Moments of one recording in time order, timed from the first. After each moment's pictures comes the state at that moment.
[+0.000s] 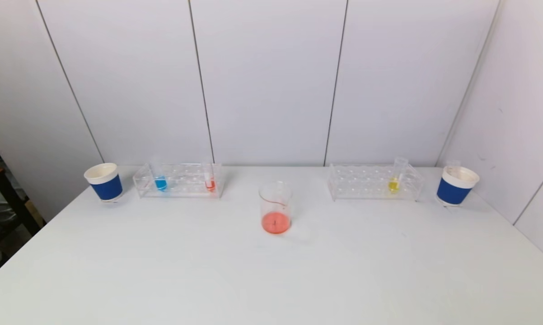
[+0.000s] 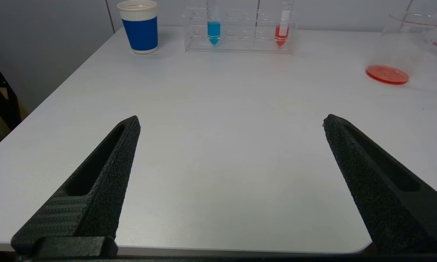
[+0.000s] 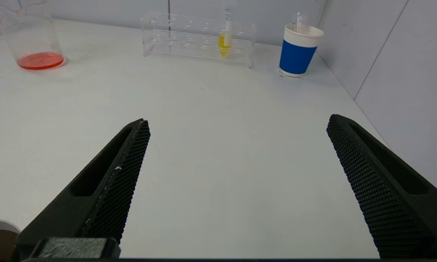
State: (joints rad) left arm 0.00 0.00 0.00 -0.01 0.01 -0.04; right arm 0.00 0.00 0.00 0.01 0.03 -0.09
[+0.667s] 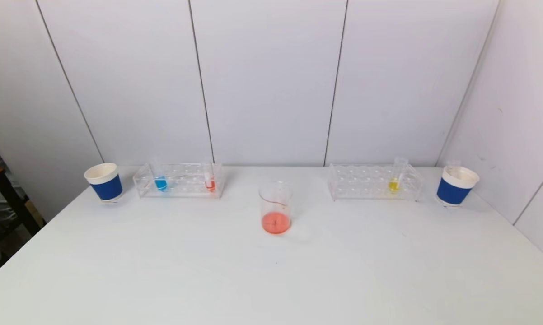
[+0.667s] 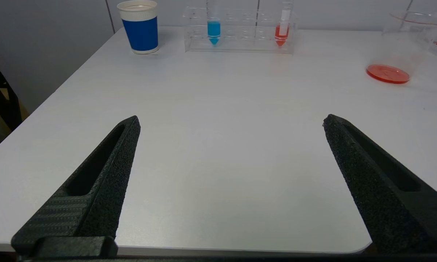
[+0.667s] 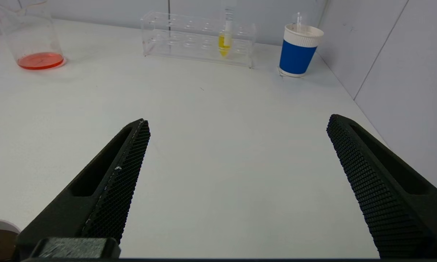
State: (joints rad) left arm 0.00 0.00 0.00 -0.01 0.01 -0.04; right arm 0.00 0.00 0.00 0.01 0.03 -0.09
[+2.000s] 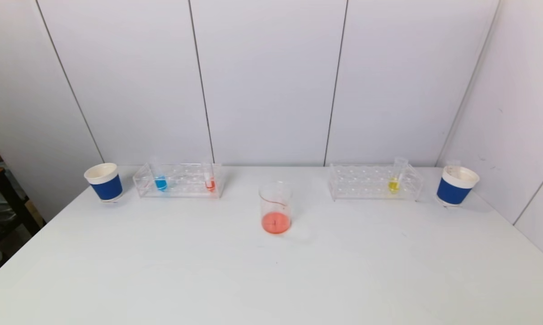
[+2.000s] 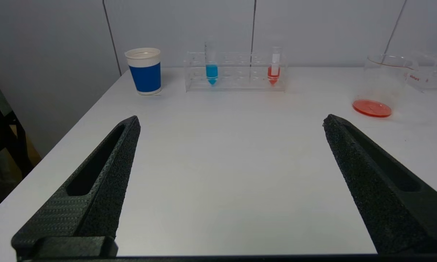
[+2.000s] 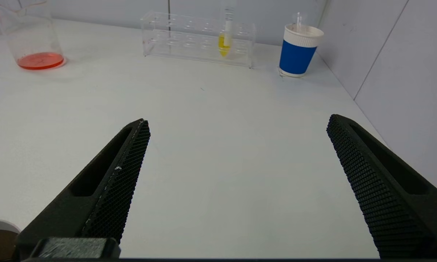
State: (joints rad) left arm 0.00 0.00 -0.08 -0.04 0.00 -0.02; right arm 0.00 0.00 0.00 0.01 0.03 -0.09
